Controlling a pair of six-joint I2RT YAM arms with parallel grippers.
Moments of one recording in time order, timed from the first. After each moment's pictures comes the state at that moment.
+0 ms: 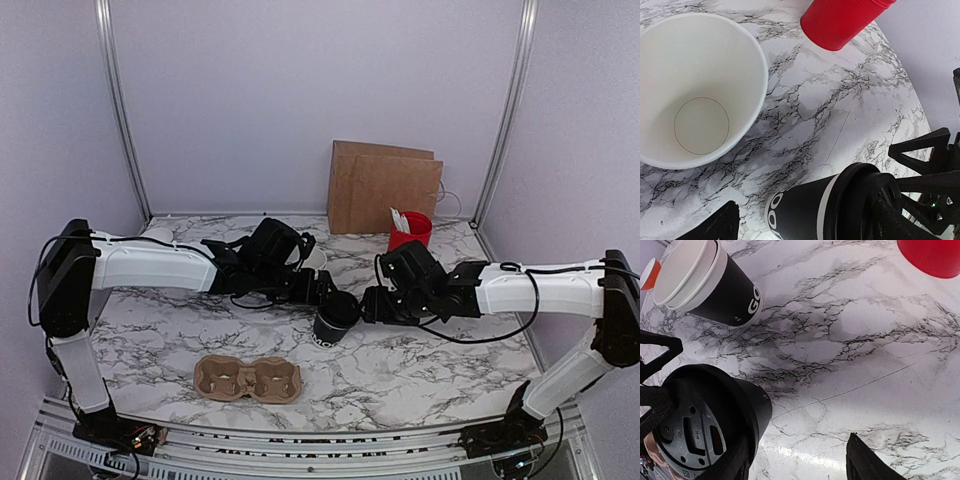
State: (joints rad) left arm -0.91 1.85 1.29 -0.18 0.08 -0.60; right arm 0.86 1.46 0.91 -0.33 0.13 0.75
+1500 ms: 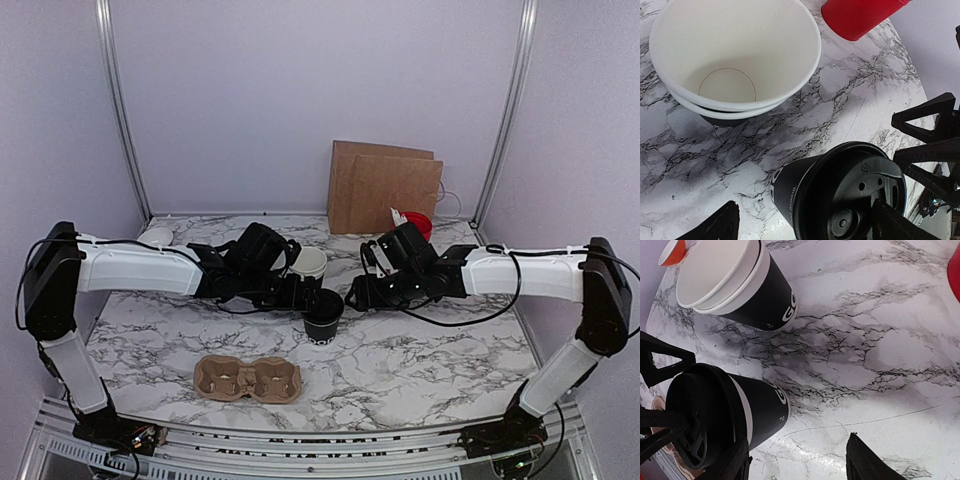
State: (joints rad) left arm -0.88 1.77 1.19 -0.21 0.10 -0.63; right arm 0.78 1.57 1.04 -0.33 -0.06 0.57
